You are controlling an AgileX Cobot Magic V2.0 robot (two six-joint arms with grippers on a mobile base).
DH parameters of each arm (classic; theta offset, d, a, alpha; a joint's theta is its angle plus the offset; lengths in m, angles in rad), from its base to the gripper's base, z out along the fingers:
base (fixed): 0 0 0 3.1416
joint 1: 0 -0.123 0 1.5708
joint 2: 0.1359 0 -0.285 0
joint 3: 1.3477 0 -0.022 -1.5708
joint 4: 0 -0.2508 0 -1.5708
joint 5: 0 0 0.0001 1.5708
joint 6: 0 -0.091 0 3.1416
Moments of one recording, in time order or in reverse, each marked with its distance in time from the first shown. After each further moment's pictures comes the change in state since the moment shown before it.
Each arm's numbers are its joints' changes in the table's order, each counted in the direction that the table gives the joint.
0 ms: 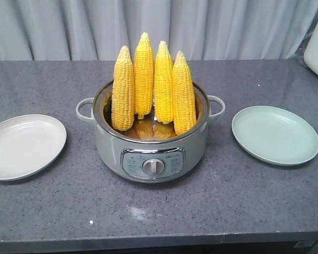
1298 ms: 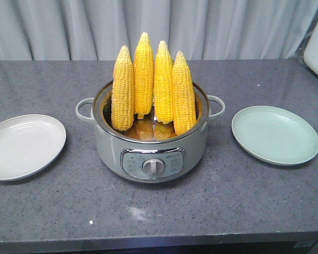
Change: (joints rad) left arm 0.000 0.000 0.000 0.000 0.001 0.000; right arm 0.000 0.000 0.001 -0.003 0.158 -0.029
